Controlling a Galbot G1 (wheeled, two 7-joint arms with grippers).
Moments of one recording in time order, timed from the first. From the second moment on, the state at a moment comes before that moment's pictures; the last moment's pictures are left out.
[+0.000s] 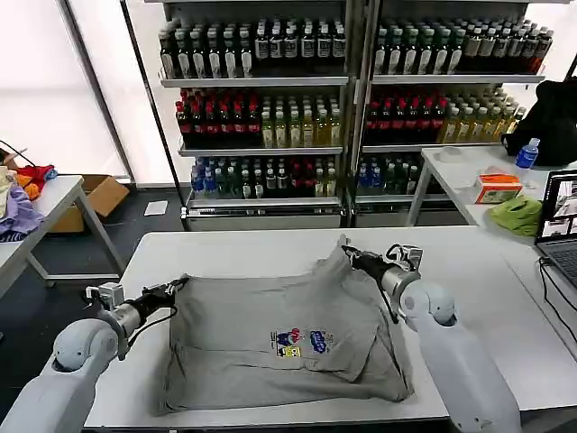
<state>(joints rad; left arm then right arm) 1.03 -0.94 -0.48 -1.63 -0.68 0.48 0.23 -0.82 1.15 0.29 1.64 0.86 -0.55 -0.06</state>
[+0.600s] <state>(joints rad) 1.35 -0.95 -0.62 -1.92 -0.64 0.48 0.16 -1.27 1.13 0.49 2.01 0.83 -0.56 -0.03</state>
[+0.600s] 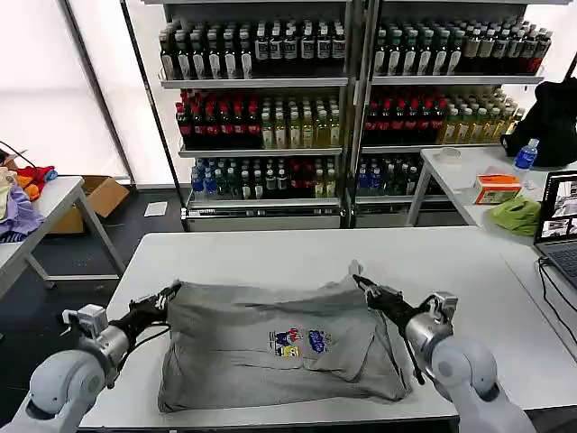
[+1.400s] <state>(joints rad) 1.61 -0.93 -0.75 -2.11 -0.50 0.55 0.13 -1.57 1.12 0.62 2.17 0.58 -0.43 -0.09</state>
